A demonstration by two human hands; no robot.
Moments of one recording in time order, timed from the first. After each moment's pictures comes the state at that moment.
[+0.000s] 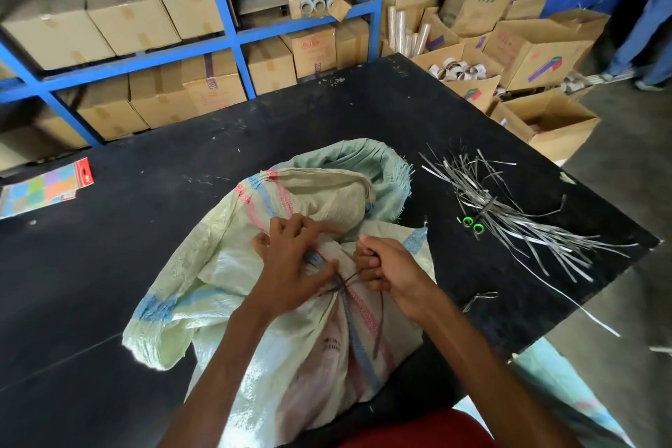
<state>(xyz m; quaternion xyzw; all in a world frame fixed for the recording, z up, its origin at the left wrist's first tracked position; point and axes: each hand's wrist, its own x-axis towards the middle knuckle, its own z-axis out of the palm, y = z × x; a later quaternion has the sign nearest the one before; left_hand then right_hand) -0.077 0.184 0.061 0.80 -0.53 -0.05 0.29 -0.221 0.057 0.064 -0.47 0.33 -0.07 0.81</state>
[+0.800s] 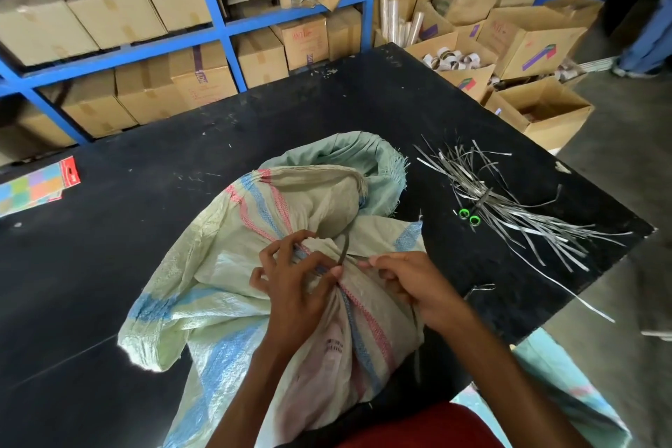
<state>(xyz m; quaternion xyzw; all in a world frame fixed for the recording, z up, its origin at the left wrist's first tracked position) -0.117 0.191 0.025 0.83 -0.41 -0.02 0.39 -0.254 0.053 0.052 -0.53 0.47 -0.07 0.71</state>
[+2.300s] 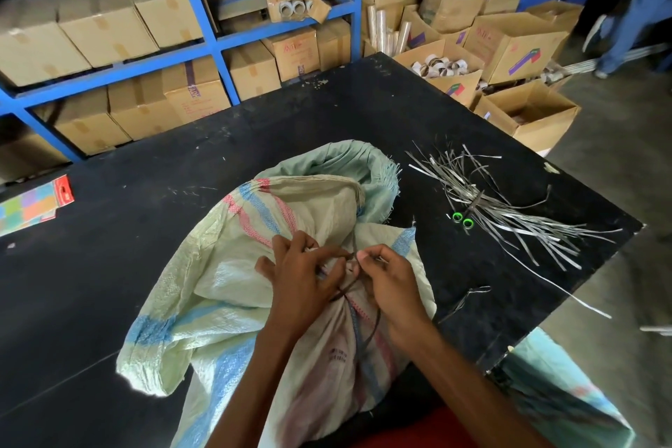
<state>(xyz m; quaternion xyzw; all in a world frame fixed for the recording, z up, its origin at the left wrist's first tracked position) -0.108 0.163 0.040 0.85 -0.46 -0.02 0.26 -0.234 0.084 0.050 -0.50 0.44 -0.26 0.70</state>
